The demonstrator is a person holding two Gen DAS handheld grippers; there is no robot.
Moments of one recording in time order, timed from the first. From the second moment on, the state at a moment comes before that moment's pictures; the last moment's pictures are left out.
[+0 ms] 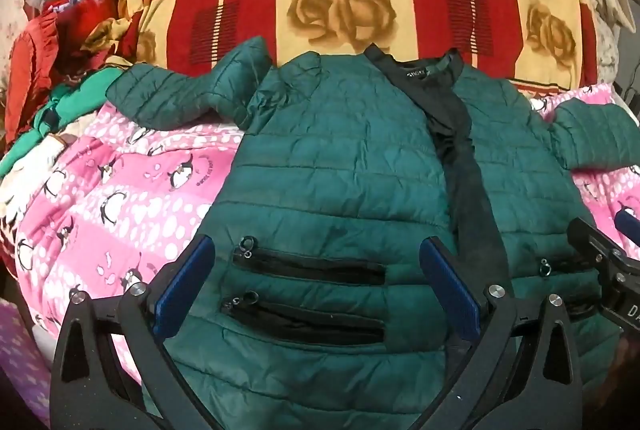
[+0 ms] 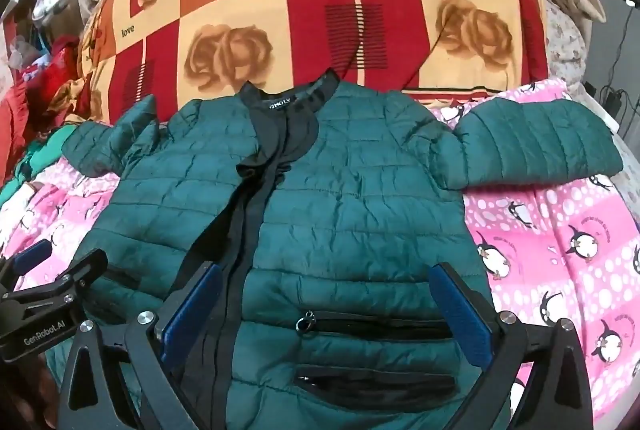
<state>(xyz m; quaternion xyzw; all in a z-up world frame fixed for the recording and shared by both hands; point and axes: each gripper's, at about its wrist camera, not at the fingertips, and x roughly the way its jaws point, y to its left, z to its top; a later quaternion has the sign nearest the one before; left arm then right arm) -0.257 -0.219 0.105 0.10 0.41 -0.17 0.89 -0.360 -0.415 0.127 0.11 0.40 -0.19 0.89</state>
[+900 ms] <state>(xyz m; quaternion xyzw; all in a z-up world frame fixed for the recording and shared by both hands) -0.258 -0.219 0.085 0.10 0.42 -0.17 0.88 -0.362 -0.408 0.115 0.10 0.41 -0.21 0.88</state>
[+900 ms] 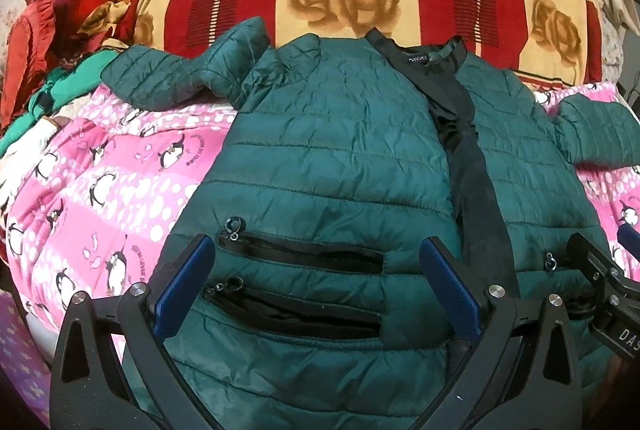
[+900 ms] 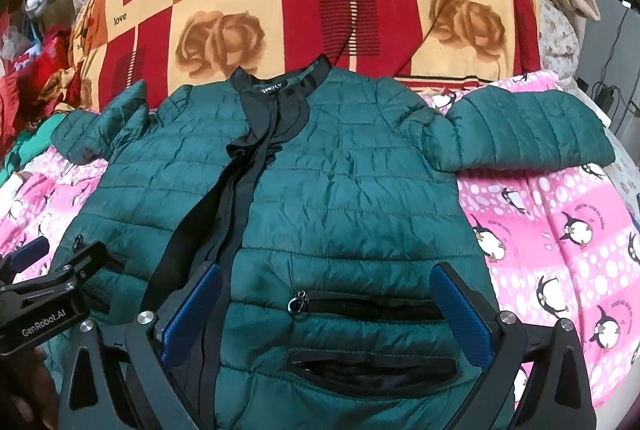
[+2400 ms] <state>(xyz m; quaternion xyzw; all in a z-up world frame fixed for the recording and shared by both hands) -0.261 -0.221 0.076 0.10 0.42 -0.17 0.88 -0.362 -0.407 0.103 0.11 0.41 -0.20 0.88</state>
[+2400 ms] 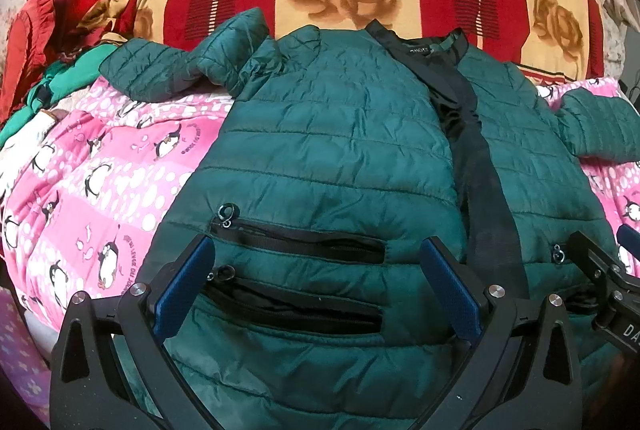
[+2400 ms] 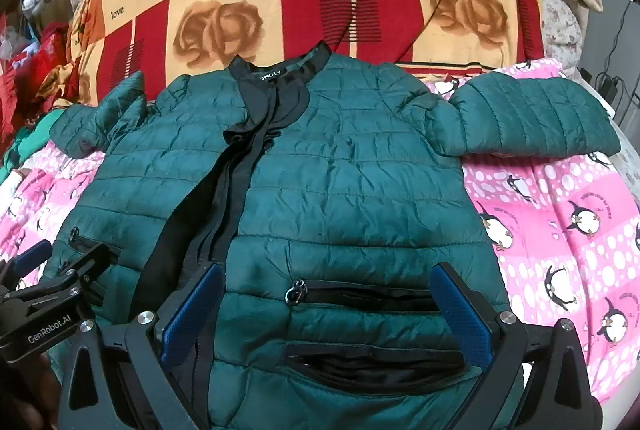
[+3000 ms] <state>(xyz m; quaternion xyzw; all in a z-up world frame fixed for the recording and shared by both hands) -0.252 -0.217 0.076 0.10 0.42 -0.16 0.89 -0.356 -0.410 0.099 0.11 0.40 -0.20 0.88</state>
